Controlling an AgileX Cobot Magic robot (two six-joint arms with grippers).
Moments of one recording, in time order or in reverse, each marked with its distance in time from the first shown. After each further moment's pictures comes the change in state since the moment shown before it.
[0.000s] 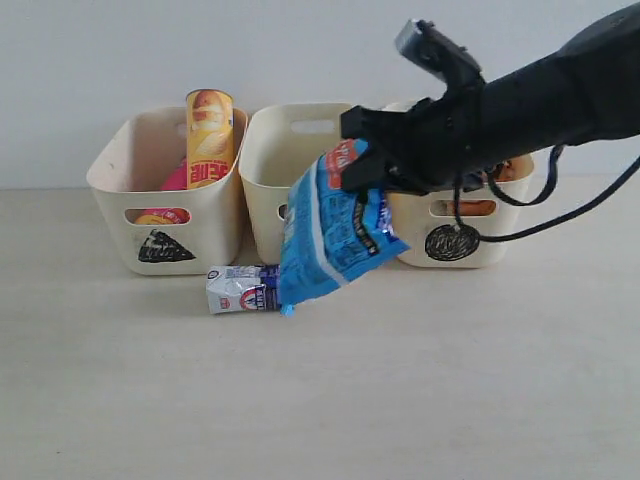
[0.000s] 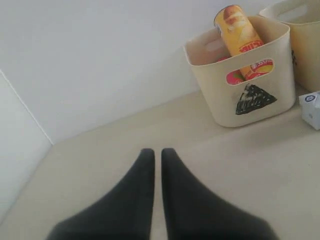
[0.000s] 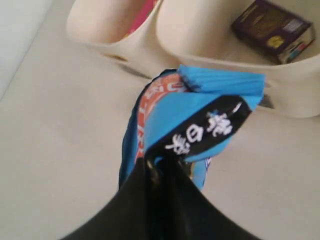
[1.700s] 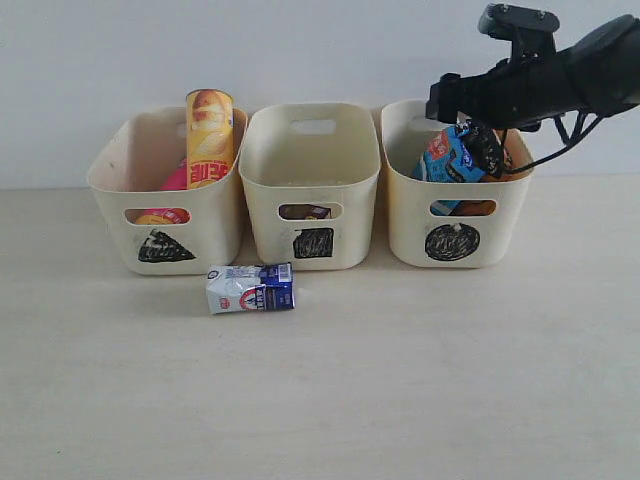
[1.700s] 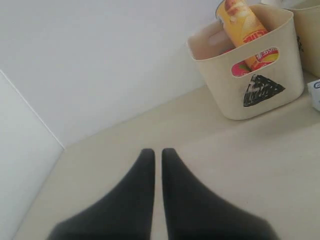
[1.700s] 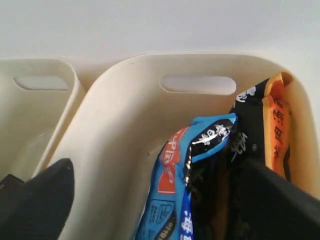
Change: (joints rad) left arm 0.000 0.000 0.000 0.074 0.002 0.000; right arm -0.219 0.378 -0.436 -0.196 -0.351 -0.040
